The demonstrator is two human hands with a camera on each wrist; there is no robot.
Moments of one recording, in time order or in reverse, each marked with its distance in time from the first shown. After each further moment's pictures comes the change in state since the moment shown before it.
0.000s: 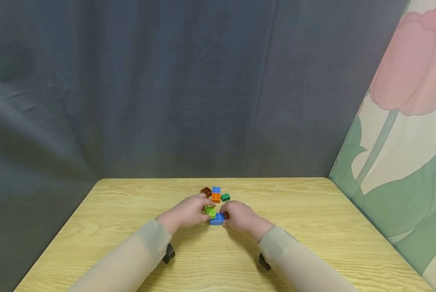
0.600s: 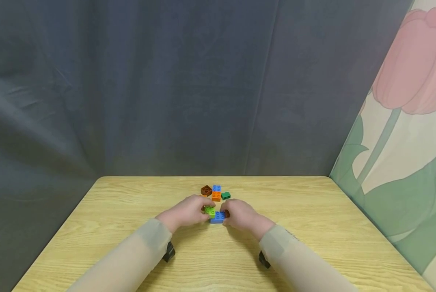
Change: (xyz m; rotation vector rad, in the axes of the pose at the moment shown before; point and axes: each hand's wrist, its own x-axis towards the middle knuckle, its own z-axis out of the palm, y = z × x) left_hand 0.001 -0.001 0.001 -0.055 -0.035 -0.013; right_hand 0.001 -0.001 -0.002 -0.018 -0.009 0.008
